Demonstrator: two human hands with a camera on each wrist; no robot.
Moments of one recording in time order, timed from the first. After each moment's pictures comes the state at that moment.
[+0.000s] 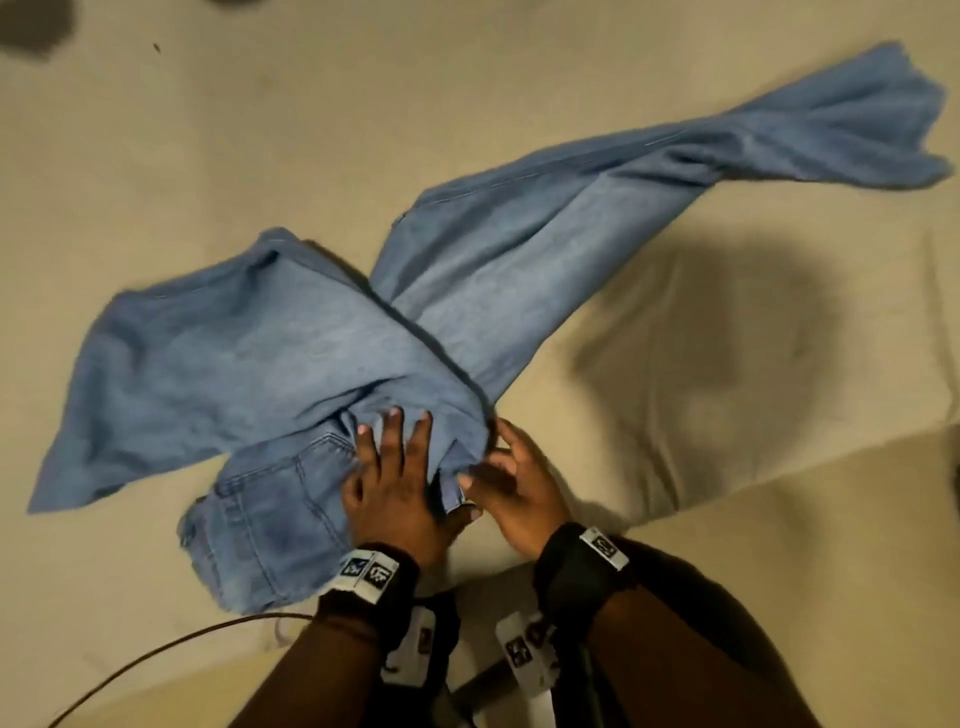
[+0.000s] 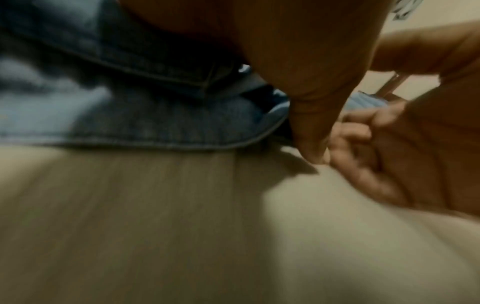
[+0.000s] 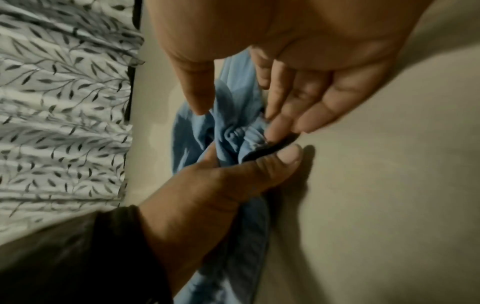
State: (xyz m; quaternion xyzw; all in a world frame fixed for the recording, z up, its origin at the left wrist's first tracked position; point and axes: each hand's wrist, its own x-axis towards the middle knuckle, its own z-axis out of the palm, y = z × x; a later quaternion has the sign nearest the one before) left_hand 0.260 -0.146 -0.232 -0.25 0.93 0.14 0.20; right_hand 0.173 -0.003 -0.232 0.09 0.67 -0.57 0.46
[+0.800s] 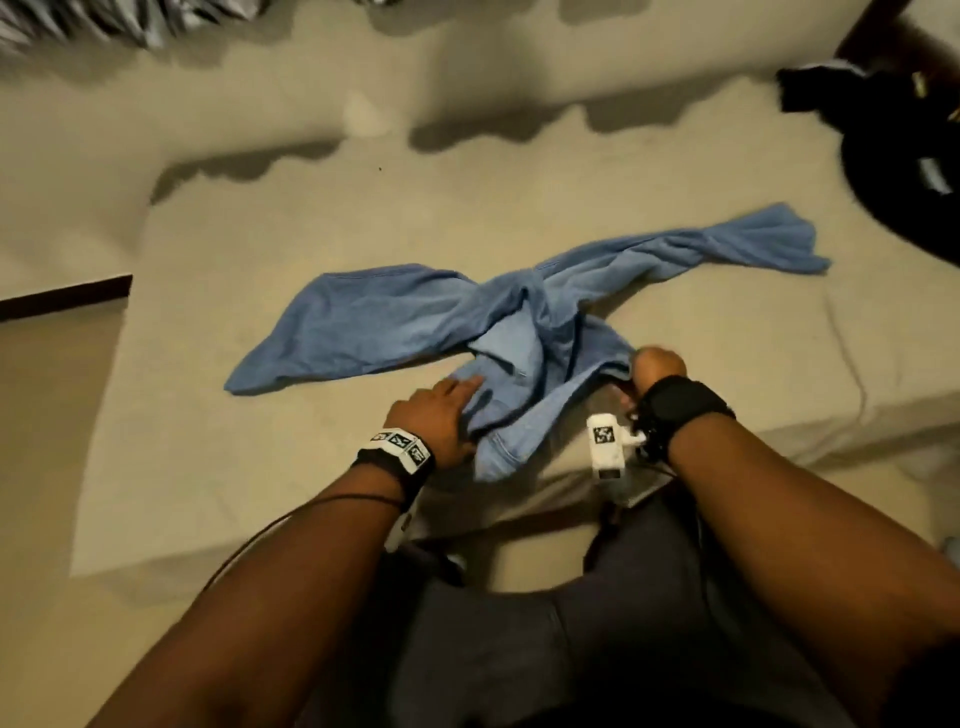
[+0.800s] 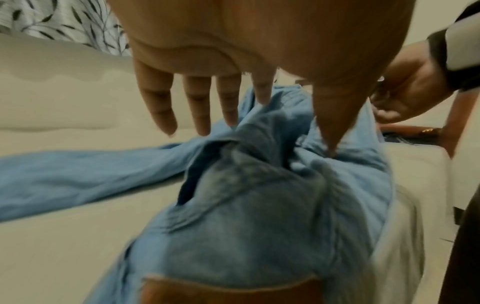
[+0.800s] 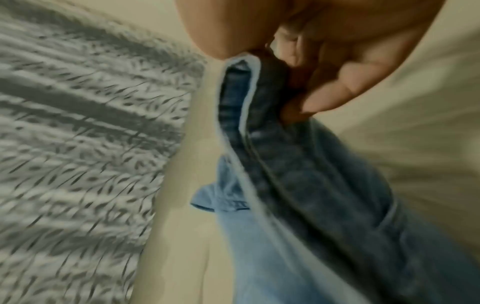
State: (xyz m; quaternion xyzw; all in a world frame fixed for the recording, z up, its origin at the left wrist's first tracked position) left_hand 0.356 -0.184 -0.121 -0.12 0.97 0.12 0.16; right_hand 0.160 0.050 -0.096 0.11 0.80 -0.52 0.29
